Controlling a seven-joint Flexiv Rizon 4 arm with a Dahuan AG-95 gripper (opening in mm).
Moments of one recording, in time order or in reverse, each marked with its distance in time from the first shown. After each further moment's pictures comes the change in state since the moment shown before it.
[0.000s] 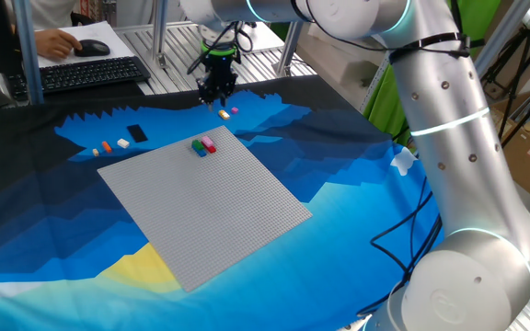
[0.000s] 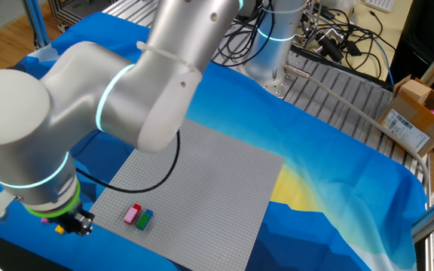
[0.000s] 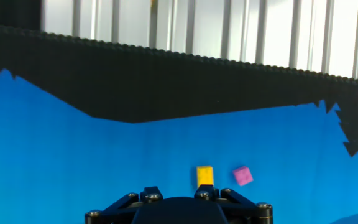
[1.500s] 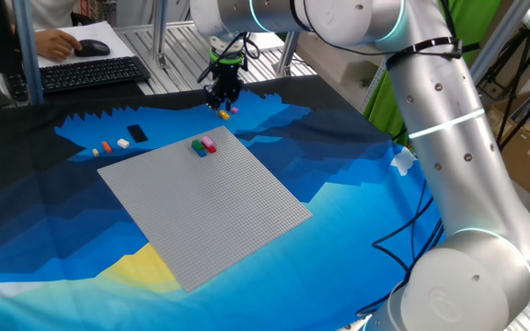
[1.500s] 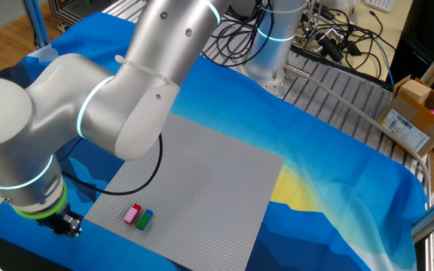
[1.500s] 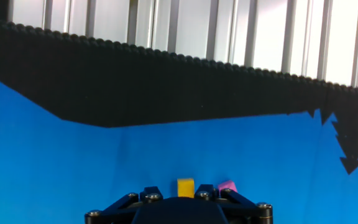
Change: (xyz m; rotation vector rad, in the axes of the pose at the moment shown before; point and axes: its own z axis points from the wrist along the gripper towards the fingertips) arm -0.009 -0.019 0.029 -0.013 -0.014 -0.039
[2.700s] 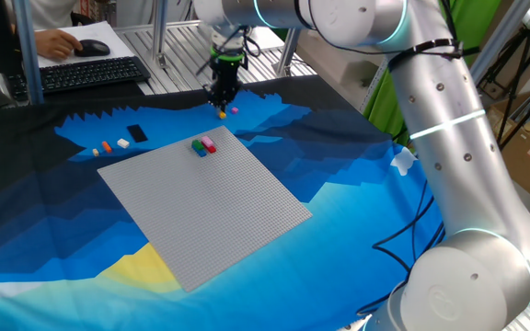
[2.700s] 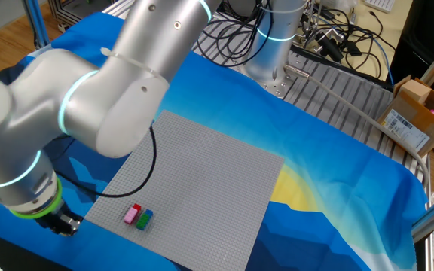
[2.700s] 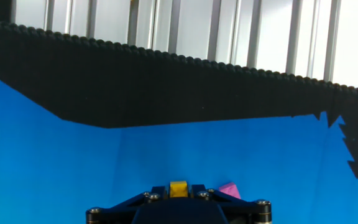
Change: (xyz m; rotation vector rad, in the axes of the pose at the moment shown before) arm 0.000 0.013 -0.012 -0.078 0.037 0.018
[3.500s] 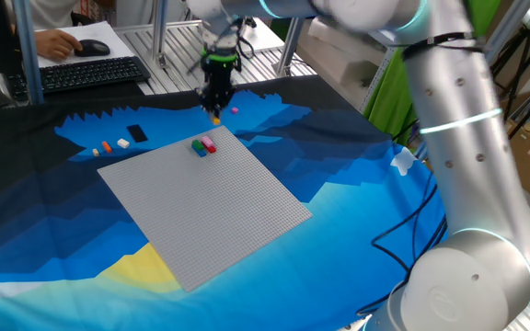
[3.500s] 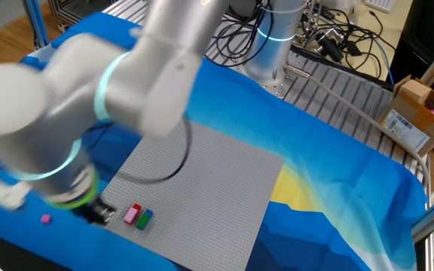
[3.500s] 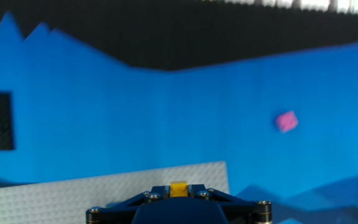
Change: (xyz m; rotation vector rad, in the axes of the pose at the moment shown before) arm 0.062 0.068 -0.017 0.009 0.007 0.088
